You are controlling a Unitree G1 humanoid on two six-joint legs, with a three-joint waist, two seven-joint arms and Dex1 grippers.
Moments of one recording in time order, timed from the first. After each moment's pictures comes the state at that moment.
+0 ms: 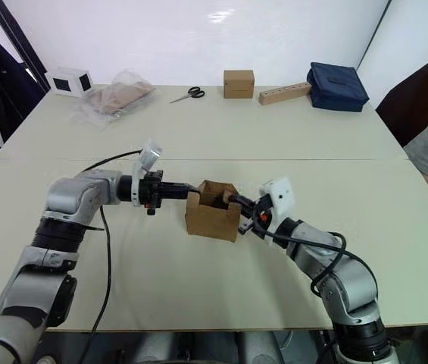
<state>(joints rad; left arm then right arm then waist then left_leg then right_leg) -0.70 0.47 -0.11 0.25 -0.44 0.81 -1.30 -0.14 -0.40 0.06 -0.49 0.53 0.70 0.47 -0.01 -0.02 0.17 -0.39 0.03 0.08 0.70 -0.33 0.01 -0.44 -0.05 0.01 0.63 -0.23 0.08</state>
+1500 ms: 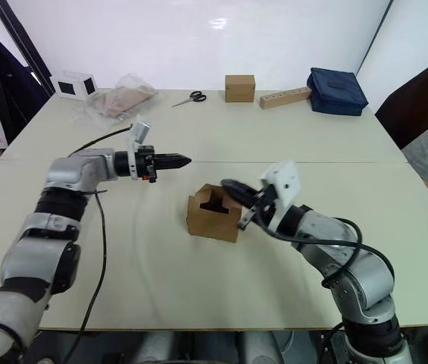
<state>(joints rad) -1.01 0.37 -0.06 0.85 -0.37 0.55 -1.22 -0.22 -0.49 0.05 -0.65 0.63 0.73 0.51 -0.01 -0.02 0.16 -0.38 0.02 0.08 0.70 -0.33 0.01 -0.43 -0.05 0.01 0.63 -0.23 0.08</state>
